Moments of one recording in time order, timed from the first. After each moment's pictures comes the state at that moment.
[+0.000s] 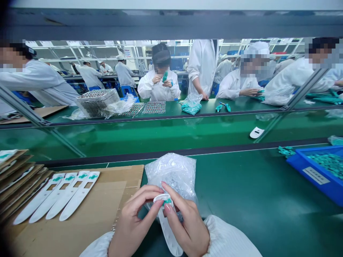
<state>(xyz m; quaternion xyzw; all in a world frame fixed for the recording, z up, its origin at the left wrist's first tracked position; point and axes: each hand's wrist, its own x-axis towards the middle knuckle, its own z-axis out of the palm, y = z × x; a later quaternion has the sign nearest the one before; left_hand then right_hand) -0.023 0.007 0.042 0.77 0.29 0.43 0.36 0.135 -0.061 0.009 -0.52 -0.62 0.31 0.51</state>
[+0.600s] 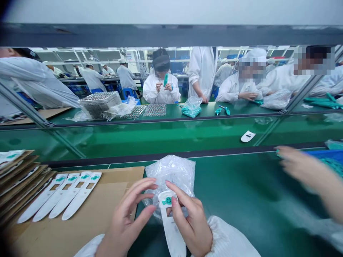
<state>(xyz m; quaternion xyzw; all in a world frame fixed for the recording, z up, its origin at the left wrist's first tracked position) -0.039 0.010 0.054 0.76 0.31 0.45 0.36 0.139 -0.059 0.021 -0.54 -0.58 0.26 0.55</state>
